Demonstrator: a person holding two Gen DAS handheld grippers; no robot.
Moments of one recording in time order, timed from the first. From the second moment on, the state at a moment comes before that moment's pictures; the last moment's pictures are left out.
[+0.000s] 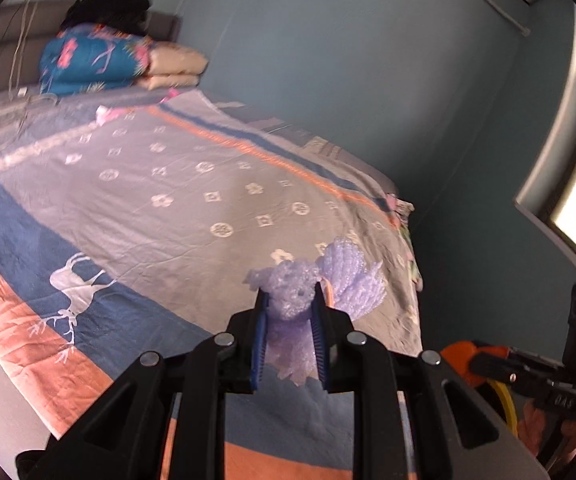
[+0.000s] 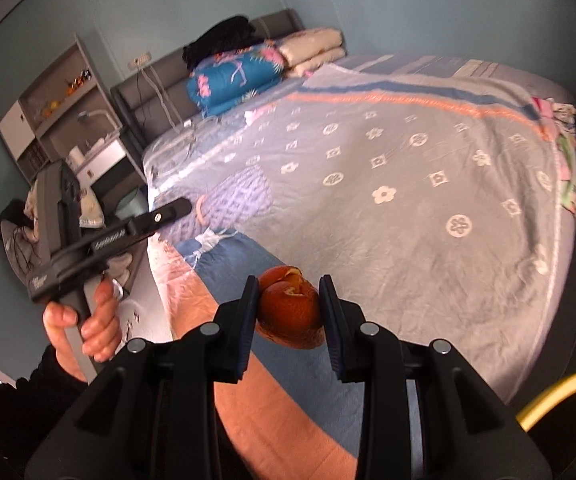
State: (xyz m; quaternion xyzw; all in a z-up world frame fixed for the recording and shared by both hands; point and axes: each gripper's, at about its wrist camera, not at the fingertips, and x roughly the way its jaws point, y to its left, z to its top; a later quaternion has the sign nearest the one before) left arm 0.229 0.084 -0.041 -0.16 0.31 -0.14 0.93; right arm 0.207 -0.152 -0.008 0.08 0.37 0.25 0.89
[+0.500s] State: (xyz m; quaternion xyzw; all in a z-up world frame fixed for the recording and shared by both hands) left arm 0.149 0.012 0.006 -0.13 0.29 -0.24 0.92; right arm 0.110 -0.240 0.035 0.14 0.28 0.17 0.93
